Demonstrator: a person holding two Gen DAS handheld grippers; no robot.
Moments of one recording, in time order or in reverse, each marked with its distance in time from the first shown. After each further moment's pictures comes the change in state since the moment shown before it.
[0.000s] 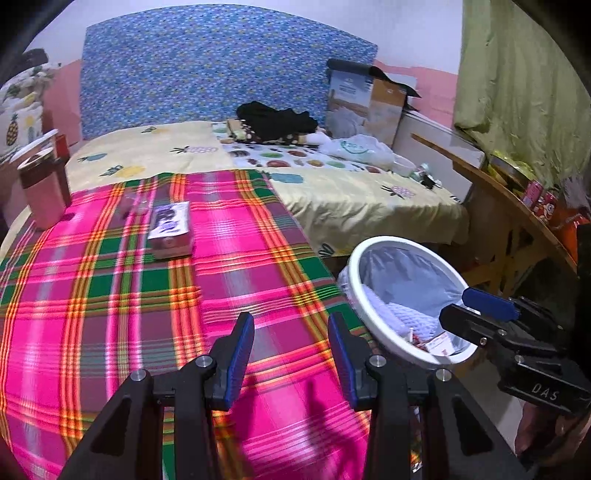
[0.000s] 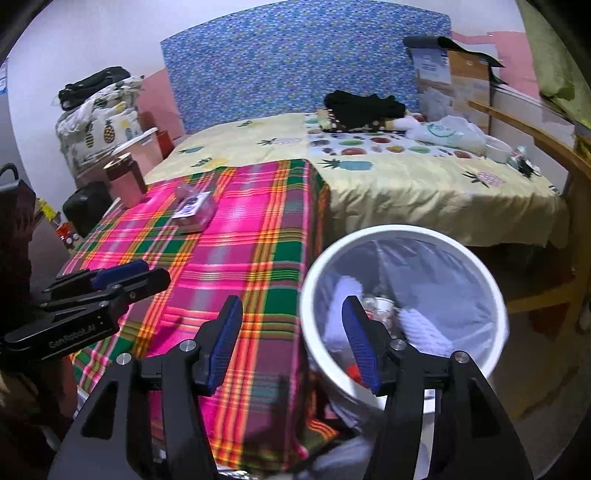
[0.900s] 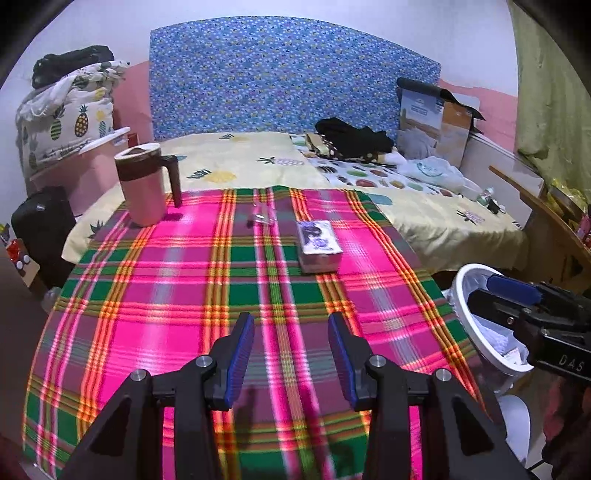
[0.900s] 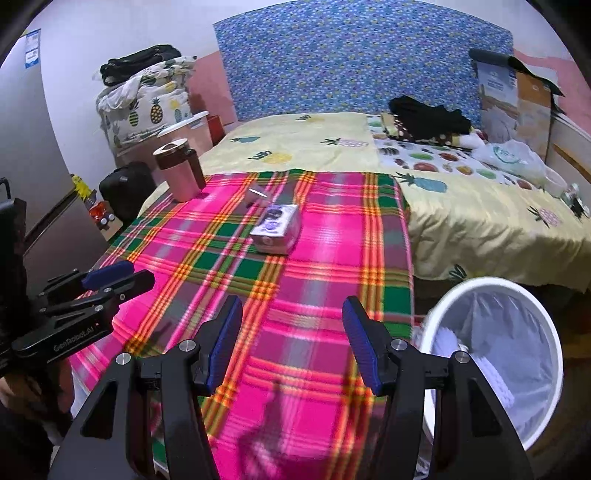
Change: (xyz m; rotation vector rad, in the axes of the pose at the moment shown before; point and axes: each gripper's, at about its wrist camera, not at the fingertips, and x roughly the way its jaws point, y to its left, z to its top) left arm -0.049 0.111 0.010 -0.073 -0.054 0.239; right arm 0.034 0.082 0.041 -0.121 0.031 0.137
